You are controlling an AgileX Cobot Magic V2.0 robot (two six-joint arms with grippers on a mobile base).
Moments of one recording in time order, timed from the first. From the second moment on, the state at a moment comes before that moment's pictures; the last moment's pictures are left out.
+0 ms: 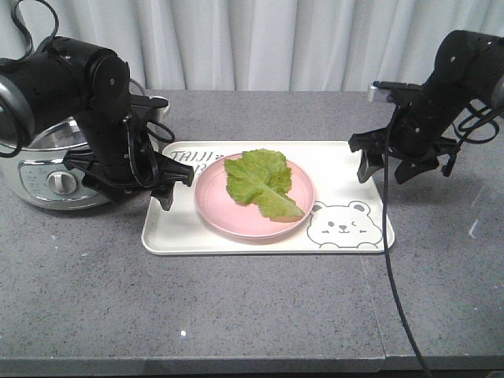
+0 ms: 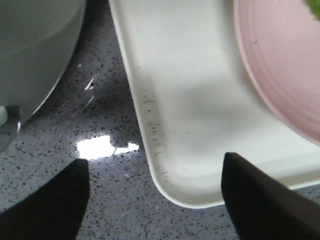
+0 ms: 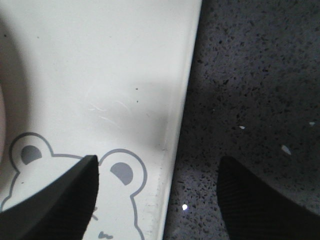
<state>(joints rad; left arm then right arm) -0.38 1.91 -1.71 0.05 1.23 -0.25 0.05 2.12 -1.92 0.20 1.24 -0.12</state>
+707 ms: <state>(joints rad) -0.38 1.98 -1.71 0.05 1.21 -0.24 0.05 2.17 -1.91 0.21 1.24 -0.12</state>
